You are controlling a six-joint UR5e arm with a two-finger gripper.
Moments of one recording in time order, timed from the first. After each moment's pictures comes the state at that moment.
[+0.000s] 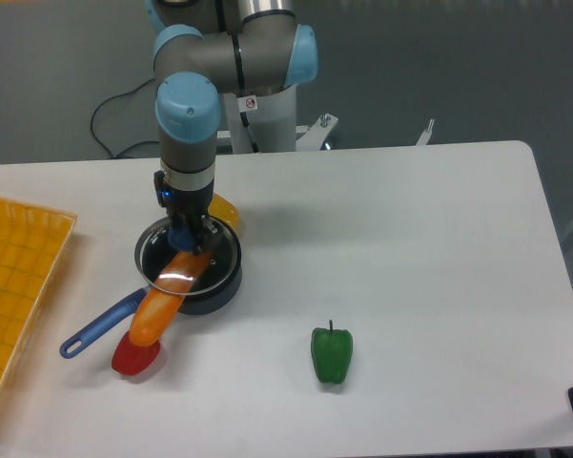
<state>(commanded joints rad) 2.22 -1.70 -1.96 -0.97 1.39 0.99</state>
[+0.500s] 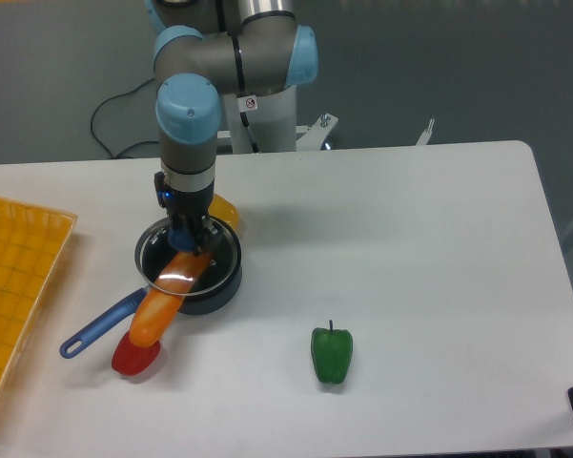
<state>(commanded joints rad) 2.22 -1.70 -1.96 -0.97 1.39 1.00</state>
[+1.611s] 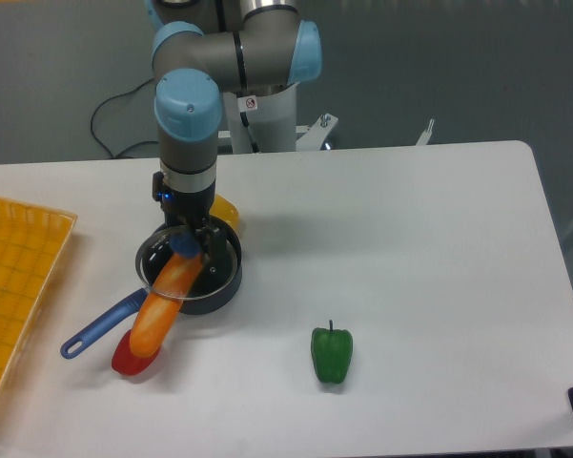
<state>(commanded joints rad) 2.24 -1.70 -1.80 -1.10 1.40 1.00</state>
